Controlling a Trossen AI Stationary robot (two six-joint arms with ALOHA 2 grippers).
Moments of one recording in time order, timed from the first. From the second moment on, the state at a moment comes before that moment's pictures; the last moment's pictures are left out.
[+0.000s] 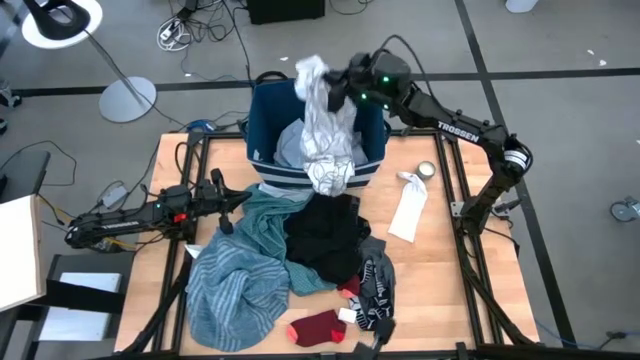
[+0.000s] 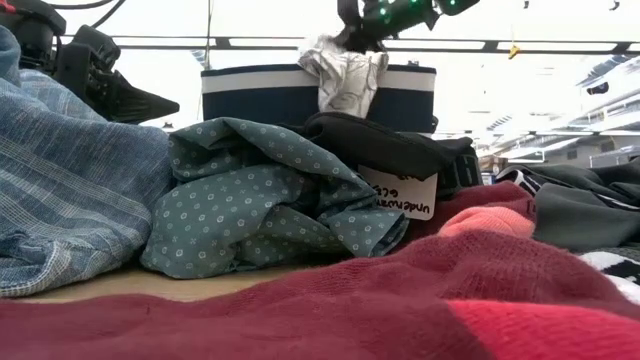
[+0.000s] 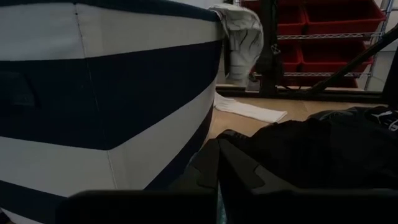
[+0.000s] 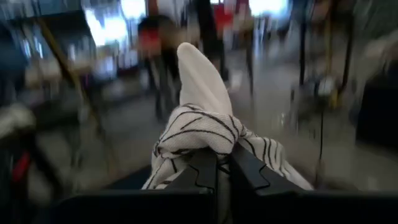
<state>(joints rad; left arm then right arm) 0.16 0.06 0.01 0.05 -0.11 0.03 -0.55 1.65 1.59 -0.02 -0.02 0.18</state>
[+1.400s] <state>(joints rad) 0.16 0.06 0.01 0.05 -0.11 0.03 -0.47 1.65 1.72 -0.70 -0.10 0.27</state>
